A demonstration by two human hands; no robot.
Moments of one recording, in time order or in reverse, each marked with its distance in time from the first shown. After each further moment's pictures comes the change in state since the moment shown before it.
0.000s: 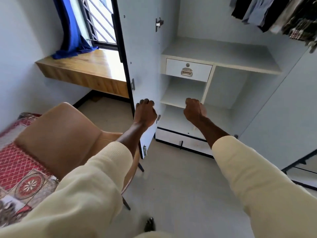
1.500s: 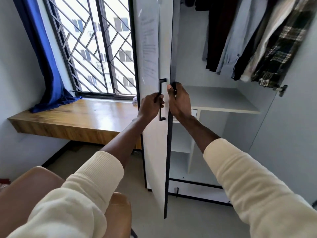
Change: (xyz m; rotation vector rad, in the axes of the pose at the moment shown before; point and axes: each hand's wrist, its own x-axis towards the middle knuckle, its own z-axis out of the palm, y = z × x) left_hand 0.211 0.050 -0.080 -0.952 -0.008 0.119; right_hand 0.150 -0.112 -0.090 0.524 0.577 -0.227
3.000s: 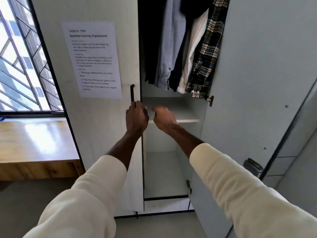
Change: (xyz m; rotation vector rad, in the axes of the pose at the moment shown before) left_hand 0.070 0.028 0.244 0.547 0.128 0.255; right_hand 0.072 0.169 -0.158 -0.588 -0.320 0.117
